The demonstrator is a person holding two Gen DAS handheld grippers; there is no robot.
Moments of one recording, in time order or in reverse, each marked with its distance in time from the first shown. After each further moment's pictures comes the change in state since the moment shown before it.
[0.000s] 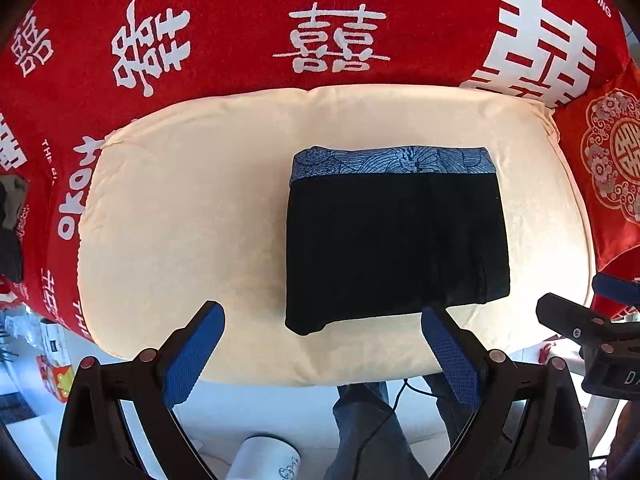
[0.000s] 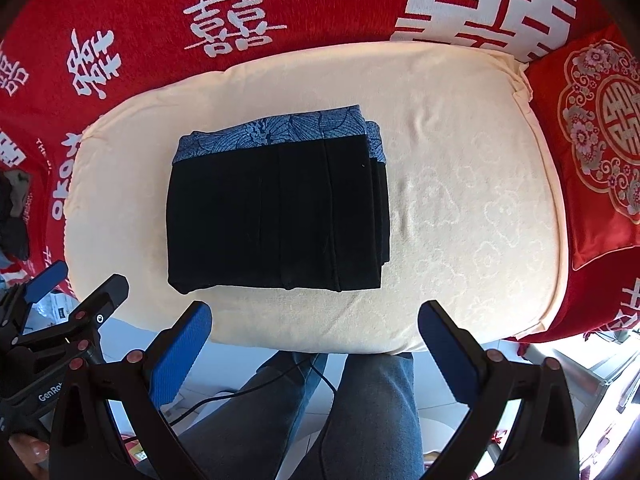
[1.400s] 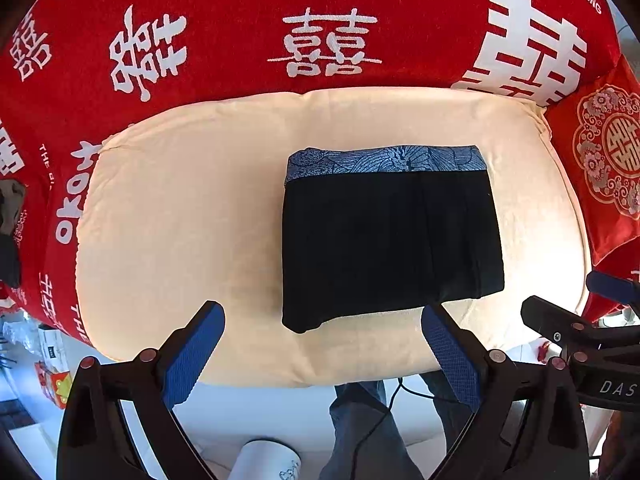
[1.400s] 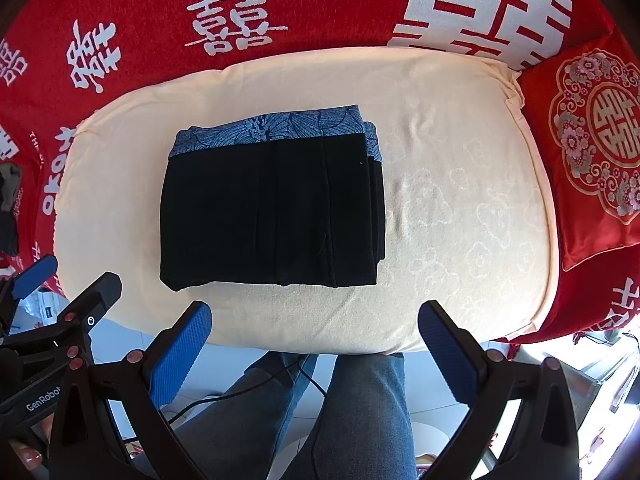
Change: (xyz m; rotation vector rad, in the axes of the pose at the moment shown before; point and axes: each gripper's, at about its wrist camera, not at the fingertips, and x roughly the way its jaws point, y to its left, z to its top) left arm -0.006 -0.004 -0.008 0.006 -0.020 -0.012; right arm -0.001 0.008 -0.010 -0.015 -0.023 -0.051
